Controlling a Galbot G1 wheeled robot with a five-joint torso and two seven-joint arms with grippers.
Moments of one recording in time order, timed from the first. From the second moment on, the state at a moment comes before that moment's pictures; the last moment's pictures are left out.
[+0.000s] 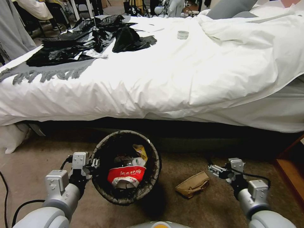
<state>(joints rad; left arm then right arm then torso) 1.79 -1.41 -0.73 -2.50 -0.28 0.69 0.02 -1.73 1.24 0.57 2.14 0.36 -0.33 0.12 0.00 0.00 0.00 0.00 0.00</state>
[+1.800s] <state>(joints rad) 1.79 -1.41 -0.73 -2.50 -0.28 0.69 0.02 -1.36 1.29 0.28 1.78 1.03 -0.45 0.82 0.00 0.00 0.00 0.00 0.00</state>
